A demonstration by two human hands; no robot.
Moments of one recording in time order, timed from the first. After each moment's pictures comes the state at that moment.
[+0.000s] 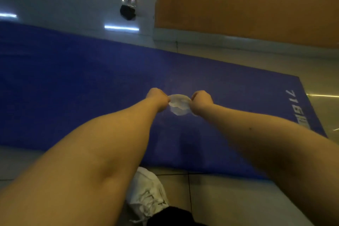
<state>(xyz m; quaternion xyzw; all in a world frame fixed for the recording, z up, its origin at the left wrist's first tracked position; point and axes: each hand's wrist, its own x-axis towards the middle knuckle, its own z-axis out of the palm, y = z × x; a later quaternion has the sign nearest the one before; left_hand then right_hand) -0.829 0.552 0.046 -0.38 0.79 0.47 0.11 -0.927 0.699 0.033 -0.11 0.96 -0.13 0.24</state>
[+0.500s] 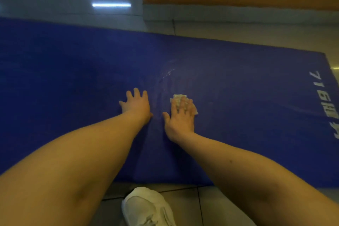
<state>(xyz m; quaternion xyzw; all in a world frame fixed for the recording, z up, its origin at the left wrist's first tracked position) -0.852 0.501 -0.048 -0.28 0.91 0.08 0.29 -0.882 0.658 -0.106 -0.22 0.95 -0.06 0.22</state>
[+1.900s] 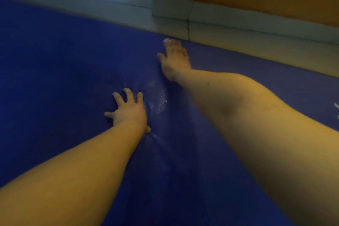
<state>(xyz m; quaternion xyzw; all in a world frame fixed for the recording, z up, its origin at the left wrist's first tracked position) -0.905 0.439 -0.077 -0.31 0.88 0.12 0.34 -1.129 0.476 -0.113 -0.31 0.93 -0.11 0.17</state>
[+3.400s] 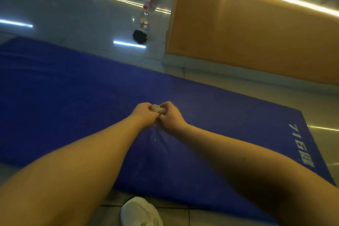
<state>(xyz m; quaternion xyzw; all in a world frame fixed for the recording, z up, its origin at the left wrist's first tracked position) -0.802 0.483 0.075 -0.37 0.75 0.54 0.05 -0.877 0.591 0.063 -0.20 0.84 -0.40 0.29</state>
